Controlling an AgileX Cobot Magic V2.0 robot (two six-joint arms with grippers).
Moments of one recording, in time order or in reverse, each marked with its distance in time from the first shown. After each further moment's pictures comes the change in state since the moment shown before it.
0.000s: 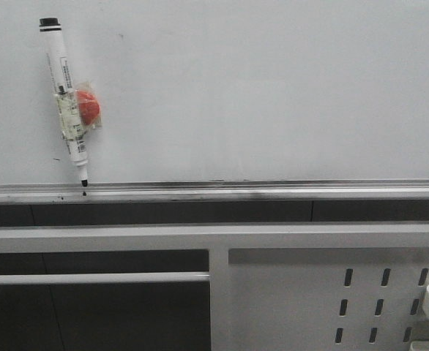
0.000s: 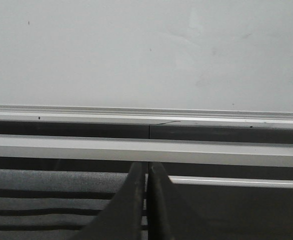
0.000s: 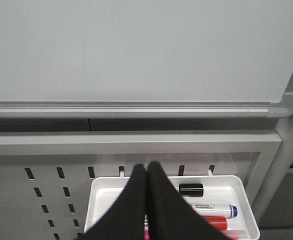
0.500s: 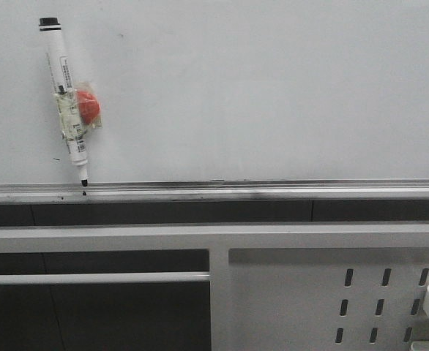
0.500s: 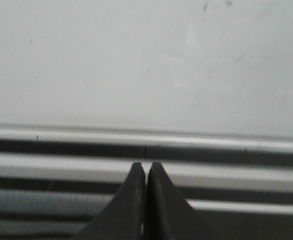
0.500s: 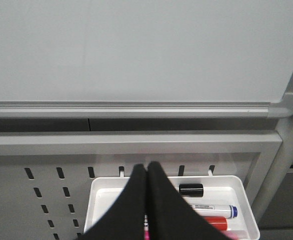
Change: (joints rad) left arm 0.000 0.000 0.000 -0.021 -0.123 0.000; right arm 0.000 0.000 0.000 -0.007 0.000 0.000
